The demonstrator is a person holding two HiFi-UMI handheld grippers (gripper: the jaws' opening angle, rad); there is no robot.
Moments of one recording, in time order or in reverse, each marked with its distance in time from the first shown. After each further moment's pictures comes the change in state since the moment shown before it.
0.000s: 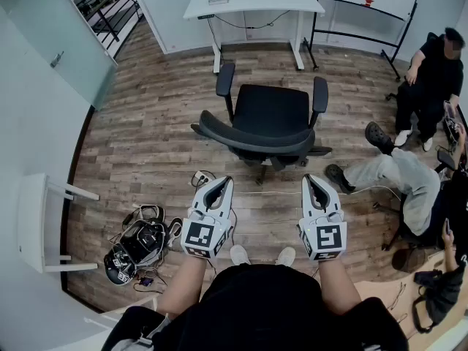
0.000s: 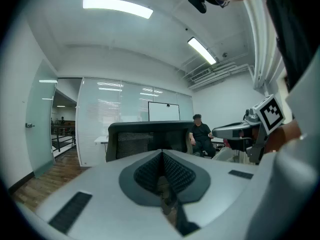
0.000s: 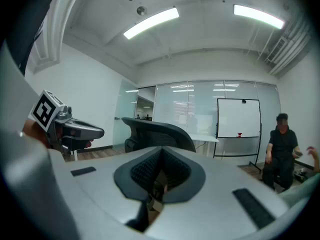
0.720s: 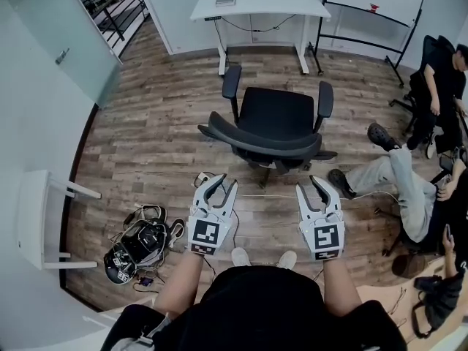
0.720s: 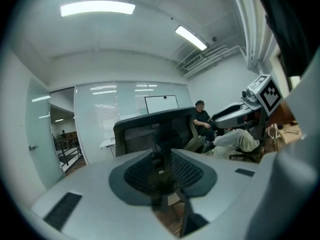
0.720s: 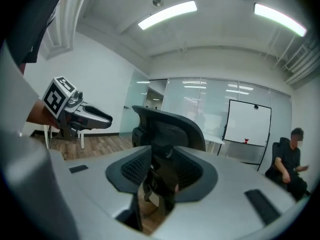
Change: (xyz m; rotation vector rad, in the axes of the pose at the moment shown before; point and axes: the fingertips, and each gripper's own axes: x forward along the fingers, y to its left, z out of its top) left arm 0.000 0.021 -0.012 0.190 0.081 0.023; right arm 0.014 0.023 -0.017 -0.129 0.073 0.091
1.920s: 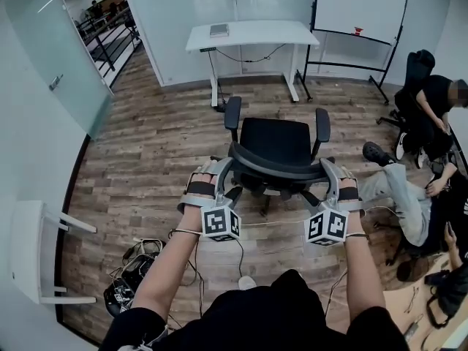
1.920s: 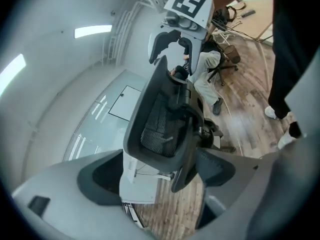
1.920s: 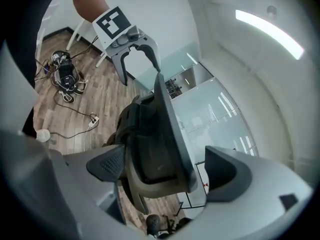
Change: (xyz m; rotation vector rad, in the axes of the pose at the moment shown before) left arm 0.062 0.078 0.000 0.995 0.199 -0.092; right arm 0.084 0.004 0.022 -0.900 0.305 -0.039
